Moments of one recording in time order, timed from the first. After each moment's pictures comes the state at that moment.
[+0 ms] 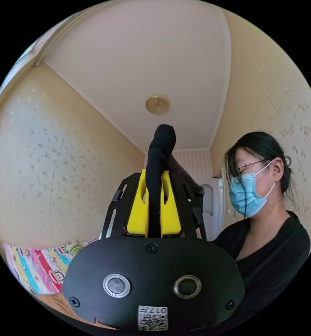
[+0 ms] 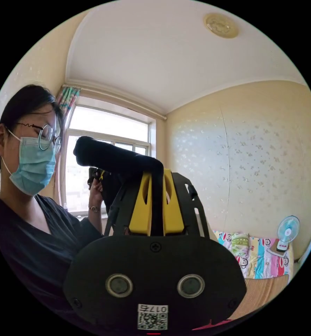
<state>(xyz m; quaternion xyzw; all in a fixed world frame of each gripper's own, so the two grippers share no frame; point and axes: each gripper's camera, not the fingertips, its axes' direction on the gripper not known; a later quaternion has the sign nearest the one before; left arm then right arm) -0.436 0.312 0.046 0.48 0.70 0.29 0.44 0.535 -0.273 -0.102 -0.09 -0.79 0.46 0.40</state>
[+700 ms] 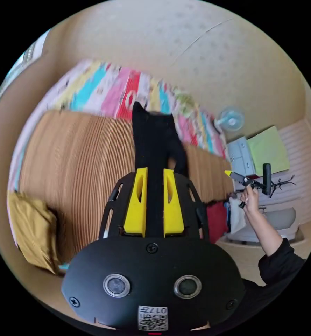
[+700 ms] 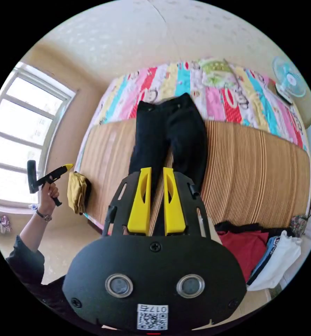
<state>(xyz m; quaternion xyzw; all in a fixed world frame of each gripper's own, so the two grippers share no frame) -0.120 -0.019 0.393 -0.08 0.40 0.15 0.90 -0.148 -0.003 -0.167 -0.61 -0.77 -0.01 0.18</state>
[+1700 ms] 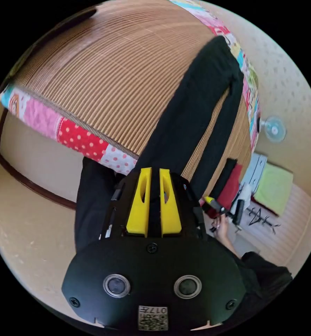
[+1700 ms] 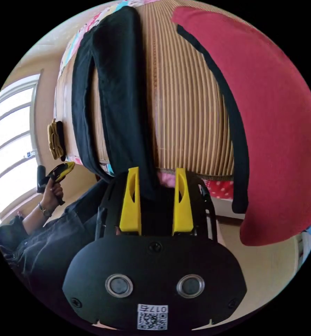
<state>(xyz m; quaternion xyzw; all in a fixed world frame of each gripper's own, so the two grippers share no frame) -0.154 0.071 0.317 -0.29 0.38 -0.05 0.88 0.104 0.285 0.058 -0.71 -0.70 -0.05 0.00</state>
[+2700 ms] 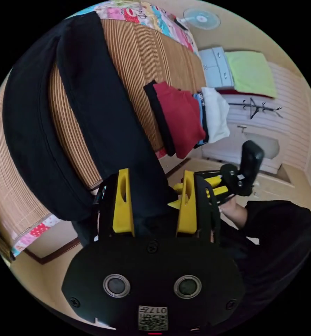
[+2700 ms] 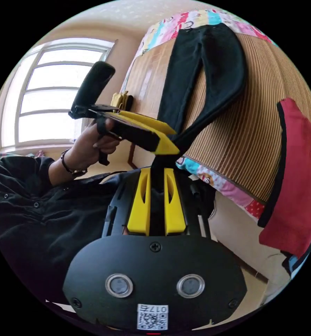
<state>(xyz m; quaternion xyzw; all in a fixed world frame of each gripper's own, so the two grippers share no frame) 0.036 -0.054 0.120 -0.33 0.42 0.38 0.75 0.272 0.086 0.346 -0.51 -0.86 -0.01 -0.06</state>
